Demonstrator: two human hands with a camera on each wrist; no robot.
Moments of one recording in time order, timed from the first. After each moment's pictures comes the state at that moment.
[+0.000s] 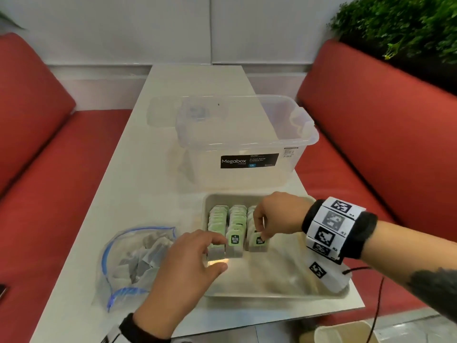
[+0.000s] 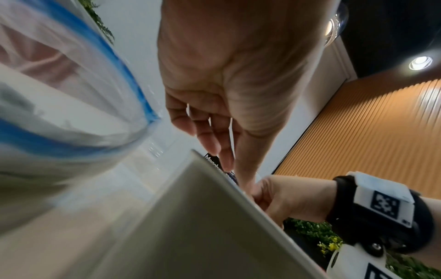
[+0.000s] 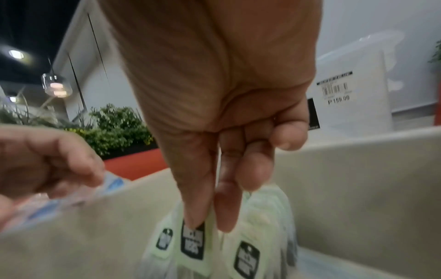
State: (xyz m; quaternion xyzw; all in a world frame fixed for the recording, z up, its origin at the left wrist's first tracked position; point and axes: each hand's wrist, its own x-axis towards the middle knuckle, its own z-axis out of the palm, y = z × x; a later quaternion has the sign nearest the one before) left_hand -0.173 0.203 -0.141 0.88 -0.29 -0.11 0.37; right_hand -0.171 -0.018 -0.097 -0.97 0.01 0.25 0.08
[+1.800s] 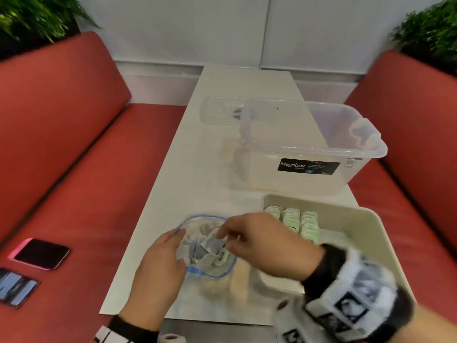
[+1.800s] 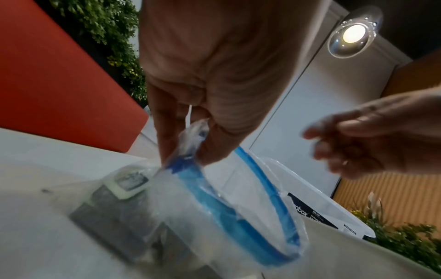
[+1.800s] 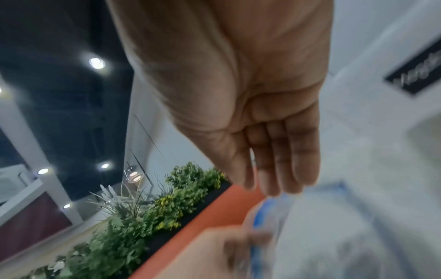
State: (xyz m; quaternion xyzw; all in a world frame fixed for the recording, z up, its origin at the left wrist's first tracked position) left_hand -0.142 0.331 -0.176 0.95 -0.11 -0.04 0.28; right_hand -0.175 0.139 -0.077 -0.96 -0.11 0.10 0.25
